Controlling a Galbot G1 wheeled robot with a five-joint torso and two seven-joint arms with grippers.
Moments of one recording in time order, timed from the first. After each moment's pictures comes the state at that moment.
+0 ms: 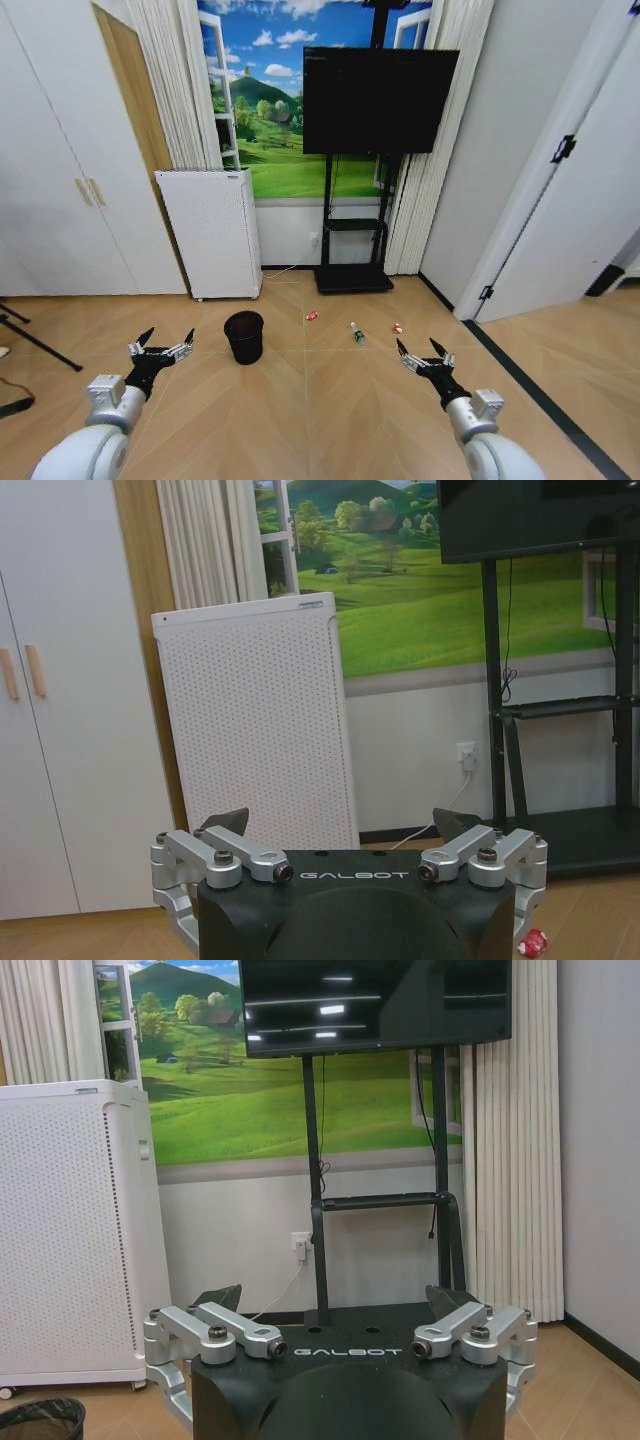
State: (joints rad) left arm 1.50 -1.24 -0.91 -2.18 -0.33 0.36 0.10; right arm -1.50 1.40 0.81 2.07 0.31 -0.19 -0.22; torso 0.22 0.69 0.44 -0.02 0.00
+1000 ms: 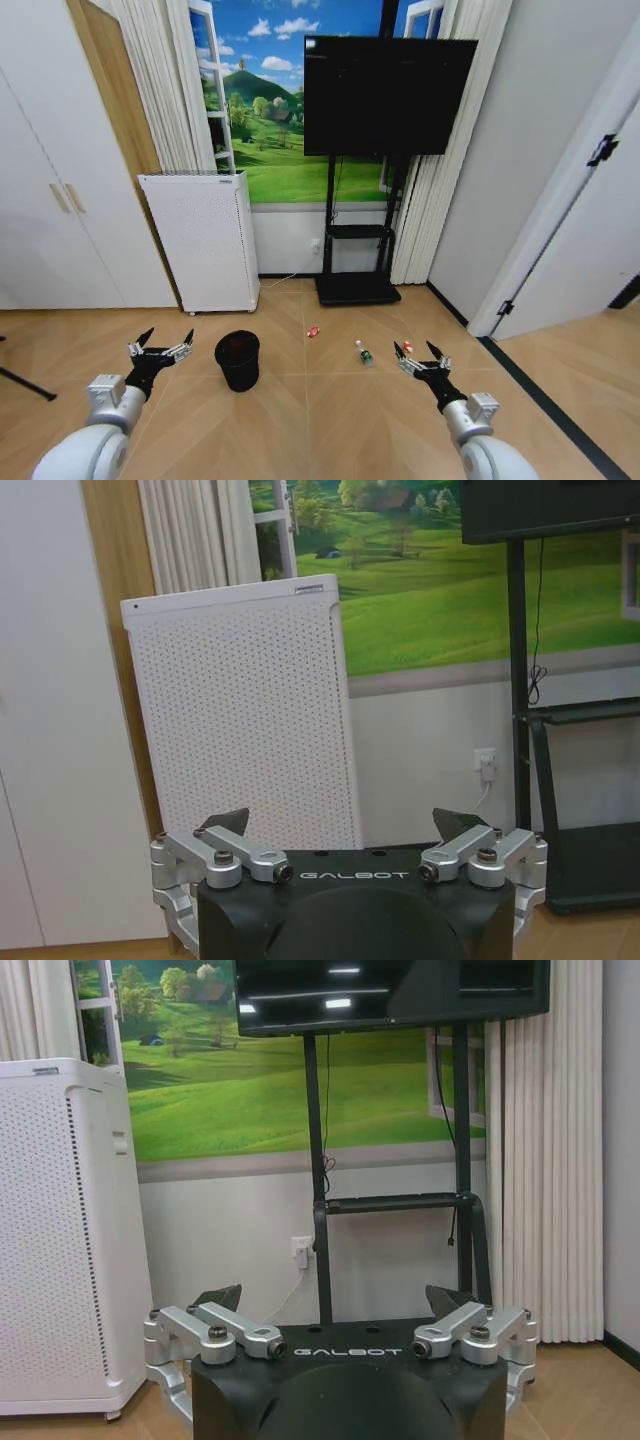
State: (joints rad) left arm 1.50 -1.24 -0.91 -2.18 -0.33 0.36 0.10; right arm -1.50 1.42 0.80 2.03 0.29 -0.16 -0.25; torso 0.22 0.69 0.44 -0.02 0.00
